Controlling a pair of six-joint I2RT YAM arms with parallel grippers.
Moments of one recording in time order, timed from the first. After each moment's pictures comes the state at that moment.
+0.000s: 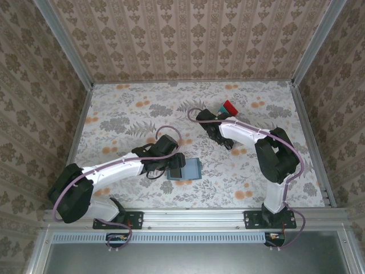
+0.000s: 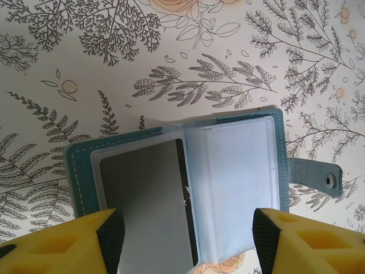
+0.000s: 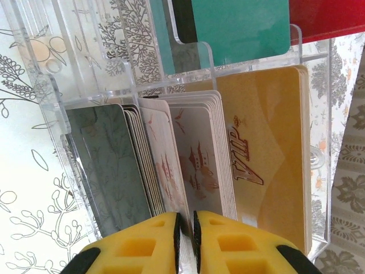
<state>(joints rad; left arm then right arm) -0.87 1.36 0.76 -0.41 0.01 -0.85 0.57 1.88 1.34 -0.90 0.70 0.19</state>
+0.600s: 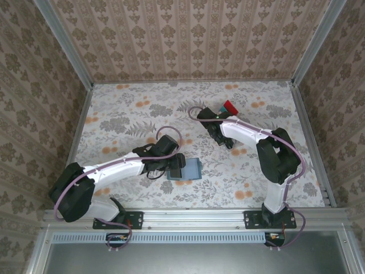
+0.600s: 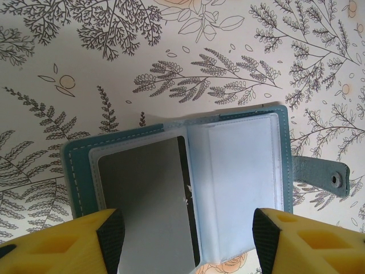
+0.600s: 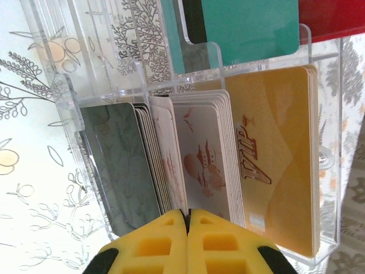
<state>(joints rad) -0.87 1.38 0.76 -0.41 0.02 -0.85 0.56 1.86 1.35 -0.91 0.63 0.19</state>
